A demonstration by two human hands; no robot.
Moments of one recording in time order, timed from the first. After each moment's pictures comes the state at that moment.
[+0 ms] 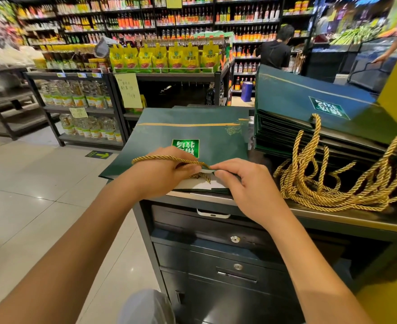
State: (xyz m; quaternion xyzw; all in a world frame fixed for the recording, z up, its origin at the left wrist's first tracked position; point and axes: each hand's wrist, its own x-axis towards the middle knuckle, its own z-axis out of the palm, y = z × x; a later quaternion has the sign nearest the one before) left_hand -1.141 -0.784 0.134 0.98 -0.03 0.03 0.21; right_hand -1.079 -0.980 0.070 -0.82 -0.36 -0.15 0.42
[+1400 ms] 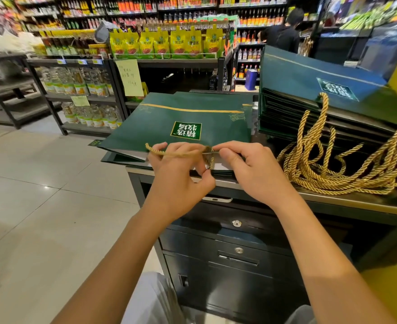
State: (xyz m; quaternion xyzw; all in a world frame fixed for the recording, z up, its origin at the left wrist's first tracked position) left_hand -1.152 -0.815 0.058 0.91 -0.04 0.35 0.22; right_hand -1.075 -0.983 0.072 -0.83 -0.34 -0.10 0.44
